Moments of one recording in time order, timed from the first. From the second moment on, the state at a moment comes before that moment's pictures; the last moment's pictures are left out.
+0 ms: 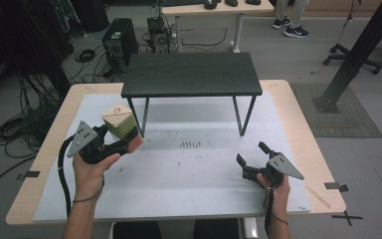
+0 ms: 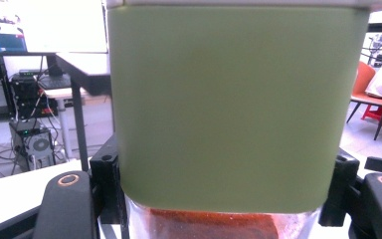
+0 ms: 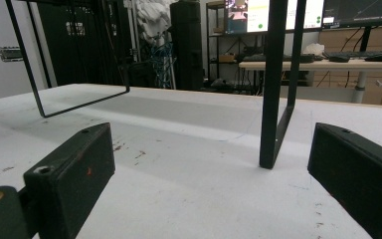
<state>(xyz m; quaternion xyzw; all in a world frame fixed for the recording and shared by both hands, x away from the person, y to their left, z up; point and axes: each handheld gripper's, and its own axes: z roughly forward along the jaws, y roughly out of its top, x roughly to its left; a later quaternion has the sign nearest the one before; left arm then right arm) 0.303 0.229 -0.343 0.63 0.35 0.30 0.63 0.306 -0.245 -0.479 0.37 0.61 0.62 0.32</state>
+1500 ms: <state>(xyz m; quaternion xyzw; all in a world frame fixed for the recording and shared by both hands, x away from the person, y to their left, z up) 0.366 0.203 -0.255 0.62 0.35 0.30 0.64 0.306 -0.245 -0.479 0.37 0.61 0.62 0.33</state>
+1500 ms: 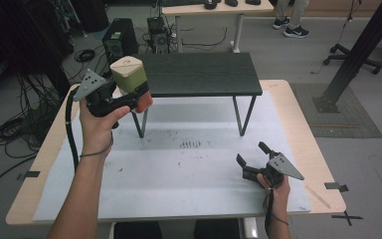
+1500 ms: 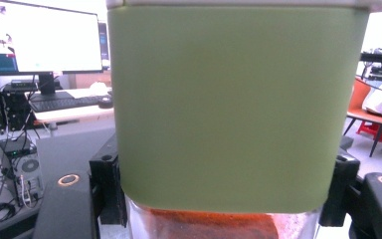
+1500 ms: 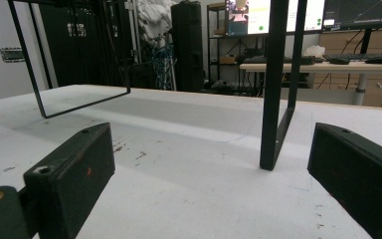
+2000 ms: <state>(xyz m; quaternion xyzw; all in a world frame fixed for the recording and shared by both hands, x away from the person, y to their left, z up) 0.398 0.204 -0.242 0.62 0.36 0.31 0.63 0.305 -0.245 -0.479 0.37 0.61 0.62 0.33</state>
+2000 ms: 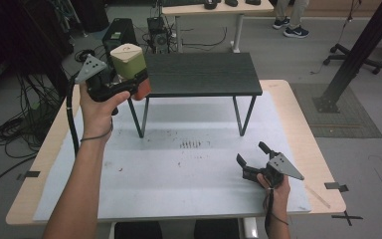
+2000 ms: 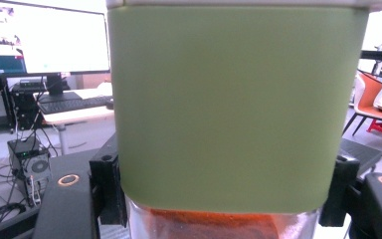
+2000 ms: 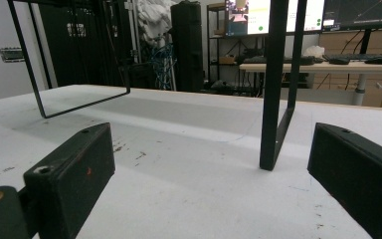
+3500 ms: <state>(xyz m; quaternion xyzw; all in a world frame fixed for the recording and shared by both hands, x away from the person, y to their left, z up) 0.433 0.195 -0.258 0.63 0.36 0.33 0.61 0.305 -0.246 -0.479 0.37 0.61 0.62 0.33</state>
